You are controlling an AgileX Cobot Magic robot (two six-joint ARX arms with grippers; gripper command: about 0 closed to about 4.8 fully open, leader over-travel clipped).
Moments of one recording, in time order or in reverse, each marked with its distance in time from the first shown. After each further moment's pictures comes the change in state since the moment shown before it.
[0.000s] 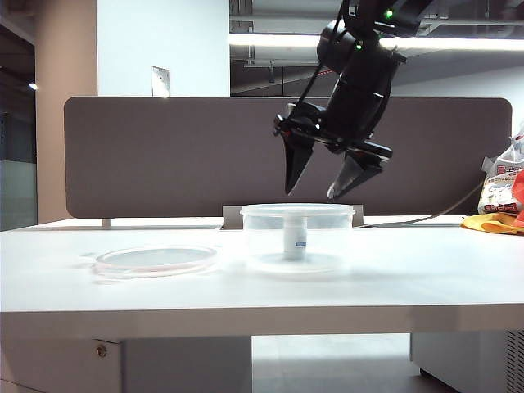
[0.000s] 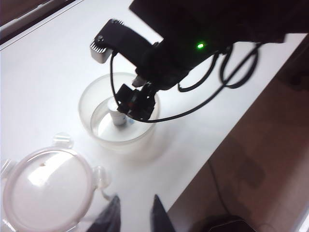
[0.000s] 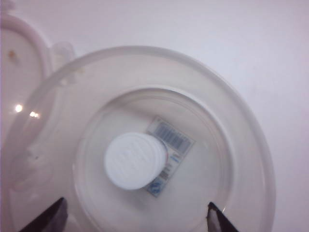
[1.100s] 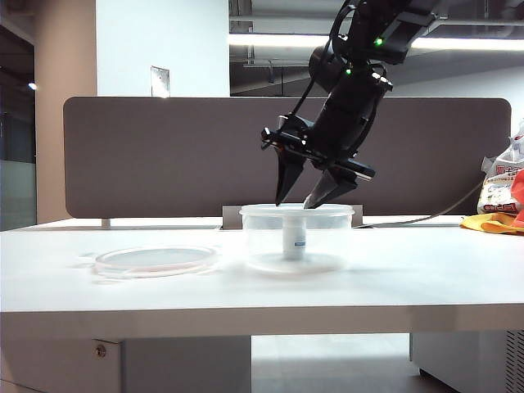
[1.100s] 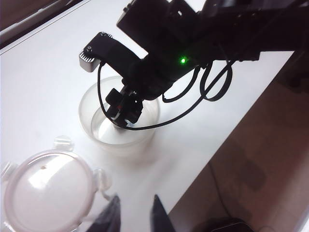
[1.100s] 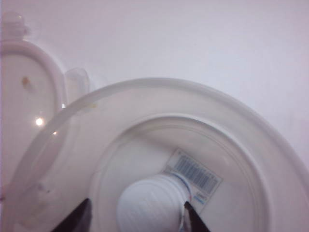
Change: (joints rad) left arm 0.000 -0.001 0.001 0.007 -0.001 0.000; right arm 0.008 0.069 0.007 0.121 -0.057 0.056
